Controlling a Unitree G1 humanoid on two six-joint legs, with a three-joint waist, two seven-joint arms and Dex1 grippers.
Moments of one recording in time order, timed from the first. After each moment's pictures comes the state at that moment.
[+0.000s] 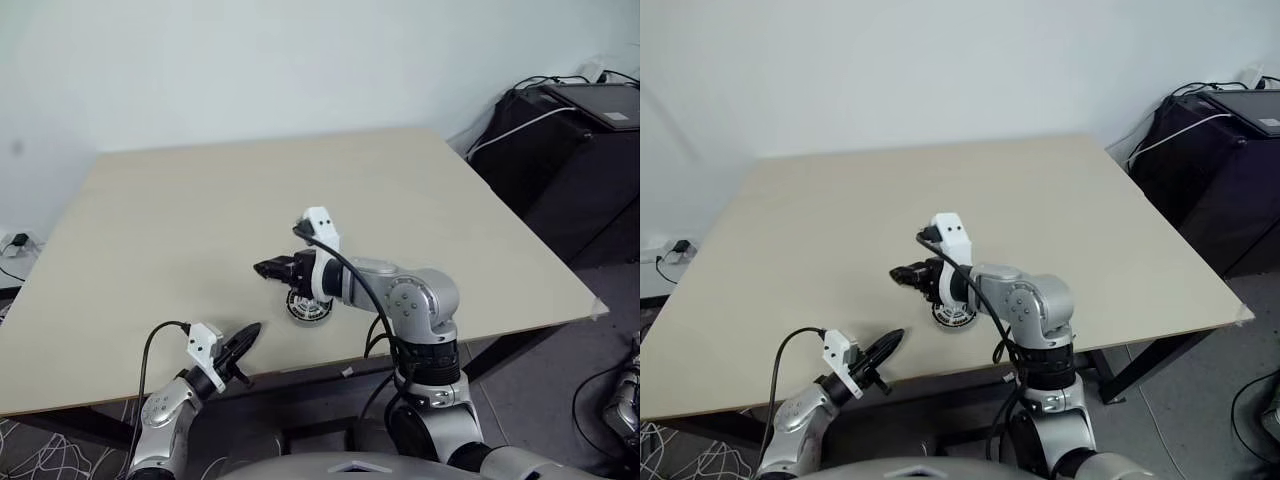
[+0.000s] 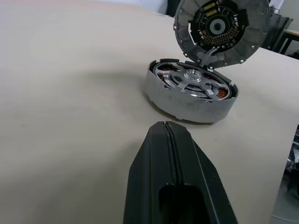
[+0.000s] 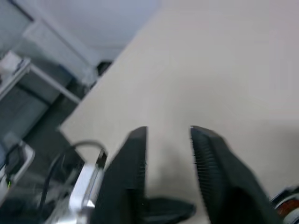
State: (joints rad) left arm 0.18 0.20 0.02 0.39 -0.32 -0.34 -0.85; right arm -0.50 0.15 0.02 -0.27 0.47 1.30 0.30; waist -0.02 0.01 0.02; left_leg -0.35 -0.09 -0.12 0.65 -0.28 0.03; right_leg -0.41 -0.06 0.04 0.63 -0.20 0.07
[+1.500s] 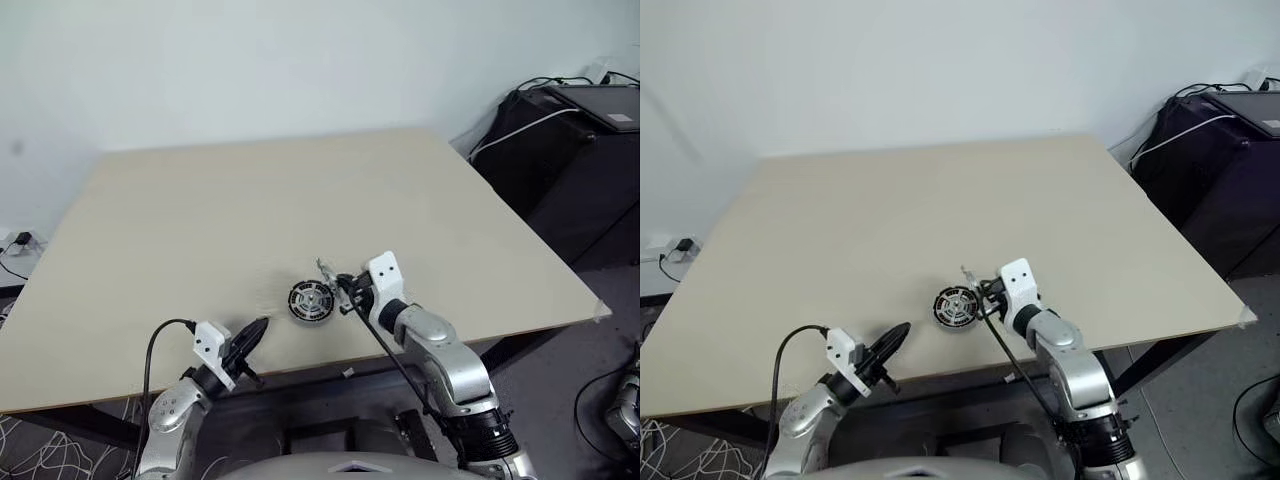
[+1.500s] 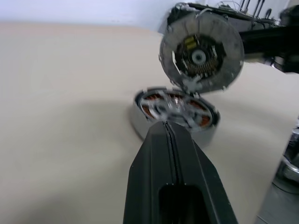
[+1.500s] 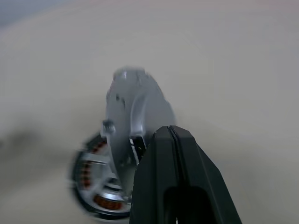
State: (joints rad) left arm 0.25 0.17 -0.04 0.16 -0.29 -0.31 -0.73; right arm -0.06 -0.18 0.19 -0.23 0.18 0.55 0.42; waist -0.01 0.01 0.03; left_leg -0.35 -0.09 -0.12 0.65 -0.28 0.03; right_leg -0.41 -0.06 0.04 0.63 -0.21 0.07
